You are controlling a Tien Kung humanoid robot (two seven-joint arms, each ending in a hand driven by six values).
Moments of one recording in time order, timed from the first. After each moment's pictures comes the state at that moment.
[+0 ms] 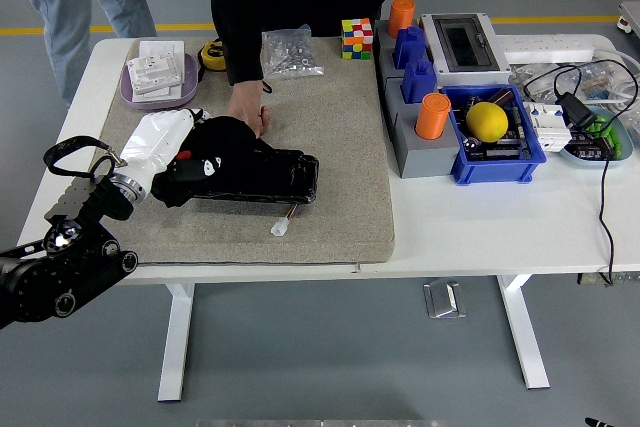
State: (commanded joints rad) left arm -0.66 0.38 -0.48 -0.93 1.66 0.53 0.05; right arm 0.17 -0.34 0.48 0.28 -0.31 0.09 -0.19
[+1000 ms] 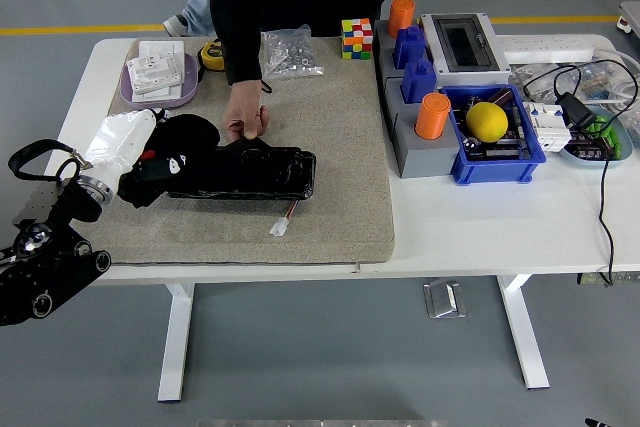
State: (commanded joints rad) left arm -0.63 0.42 -0.53 -0.89 1.67 0.53 0.05; right arm 0.17 -0.34 0.49 0.29 -0.32 0.09 -0.20
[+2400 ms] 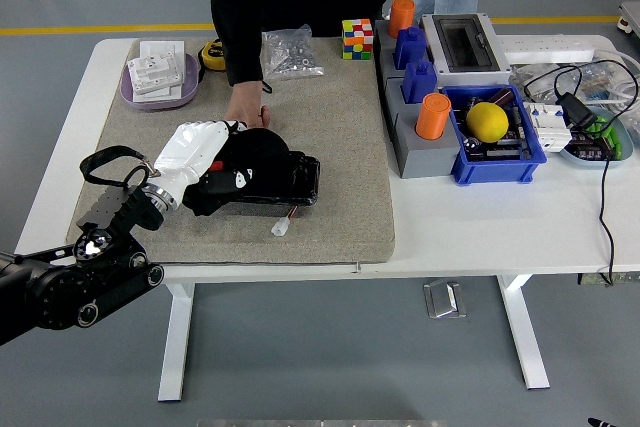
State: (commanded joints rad) left arm -0.70 0.32 -0.37 -0.98 1.66 0.54 0.08; right arm 0.17 -0.35 0.48 0.28 -0.31 0.09 -0.20
